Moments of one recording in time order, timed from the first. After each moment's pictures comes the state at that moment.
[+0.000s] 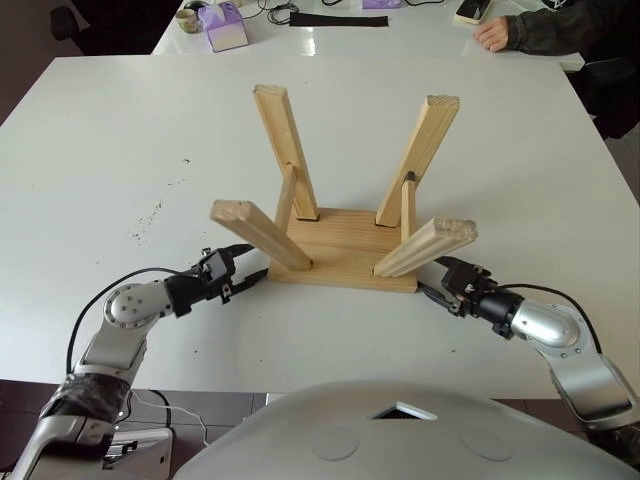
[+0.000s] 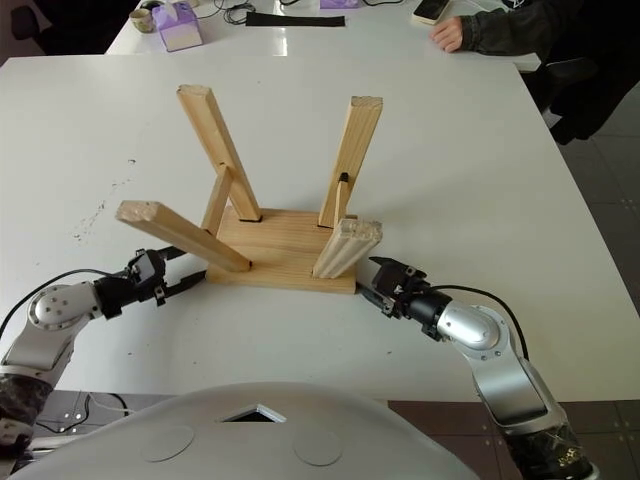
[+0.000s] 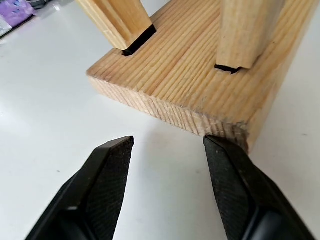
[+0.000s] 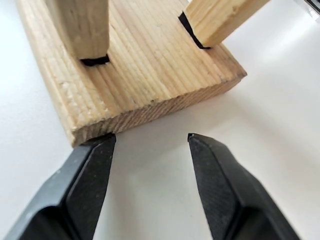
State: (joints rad) left arm 0.26 0.78 -0.12 0.08 -0.30 -0.29 -0.90; right arm 0.42 -0.66 0.14 -0.50 -0.03 0.27 0.65
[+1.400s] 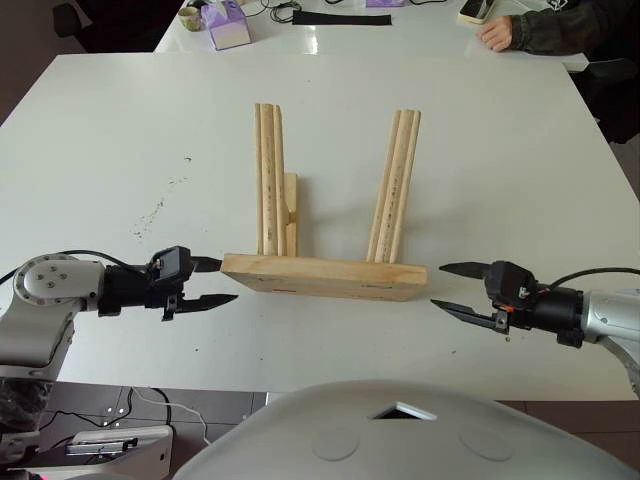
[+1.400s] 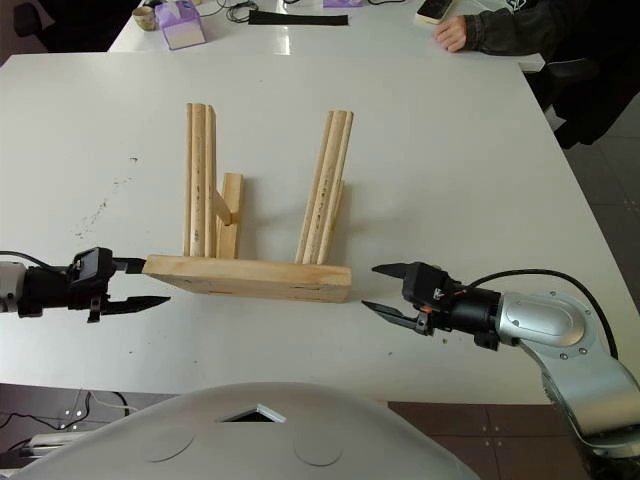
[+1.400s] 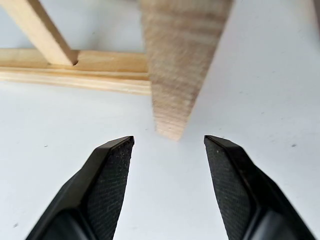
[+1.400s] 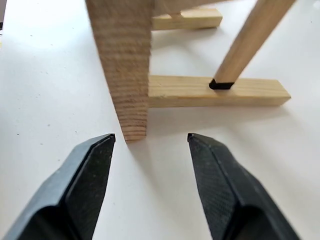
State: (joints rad) left arm 0.22 0.97 0.12 -0.05 -0.34 -0.02 -1.31; right arm 0.46 -0.88 -0.13 -0.66 0.34 0.37 0.96
